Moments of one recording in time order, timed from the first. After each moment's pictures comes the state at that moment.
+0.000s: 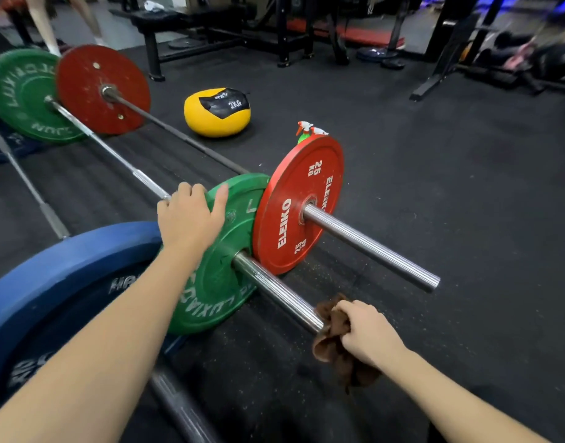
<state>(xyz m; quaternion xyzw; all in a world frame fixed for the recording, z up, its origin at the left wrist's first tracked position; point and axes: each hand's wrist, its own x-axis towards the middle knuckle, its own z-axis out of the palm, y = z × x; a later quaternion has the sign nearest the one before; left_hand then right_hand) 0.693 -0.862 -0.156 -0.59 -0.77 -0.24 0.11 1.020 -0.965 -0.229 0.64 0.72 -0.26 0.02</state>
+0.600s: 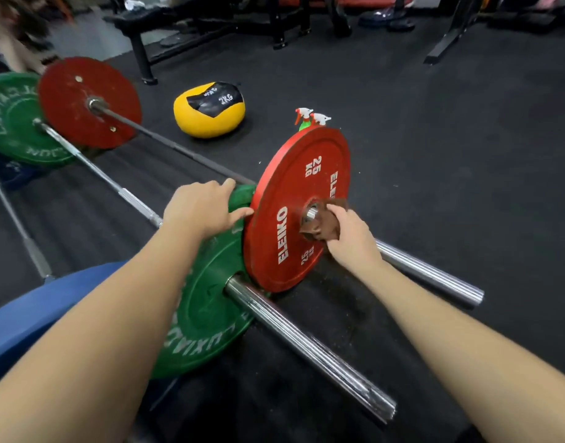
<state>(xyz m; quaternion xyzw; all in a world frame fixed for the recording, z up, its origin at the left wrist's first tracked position) 0.726 -0.744 -0.138 -0.74 -0.64 0.10 0.17 0.997 -0.748 -0.245 0.63 0.69 -0.24 -0.26</state>
